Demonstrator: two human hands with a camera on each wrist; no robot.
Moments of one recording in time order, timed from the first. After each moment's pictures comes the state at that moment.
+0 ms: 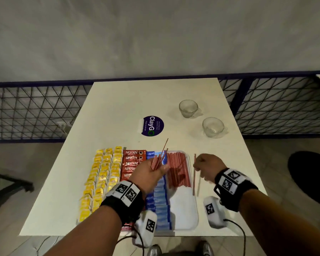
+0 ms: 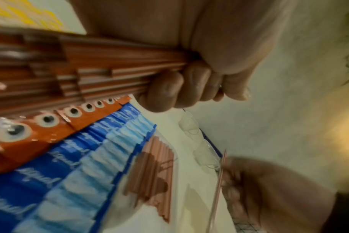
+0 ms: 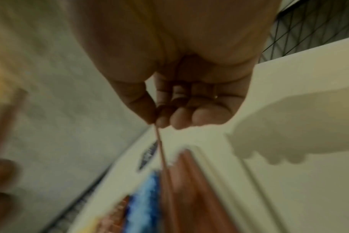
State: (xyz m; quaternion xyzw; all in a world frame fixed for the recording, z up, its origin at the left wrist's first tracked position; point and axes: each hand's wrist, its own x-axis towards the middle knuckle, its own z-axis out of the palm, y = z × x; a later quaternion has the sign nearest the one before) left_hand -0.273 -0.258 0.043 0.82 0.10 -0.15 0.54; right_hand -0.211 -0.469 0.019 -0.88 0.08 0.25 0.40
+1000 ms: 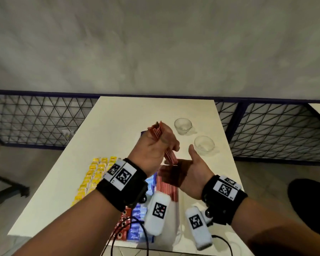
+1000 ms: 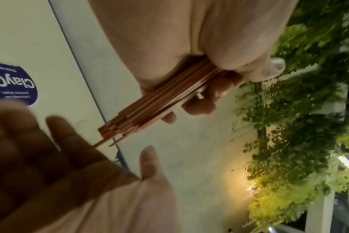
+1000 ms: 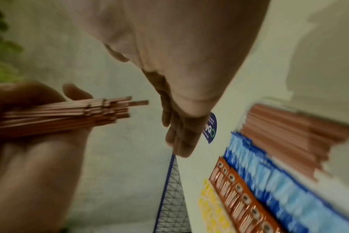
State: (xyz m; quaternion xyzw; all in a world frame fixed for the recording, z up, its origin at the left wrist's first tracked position) left_hand -0.243 -0.317 0.153 0.64 -0.11 0.05 0.76; right_hand -0.225 -0.454 0.094 -0.41 0.12 0.39 0.82
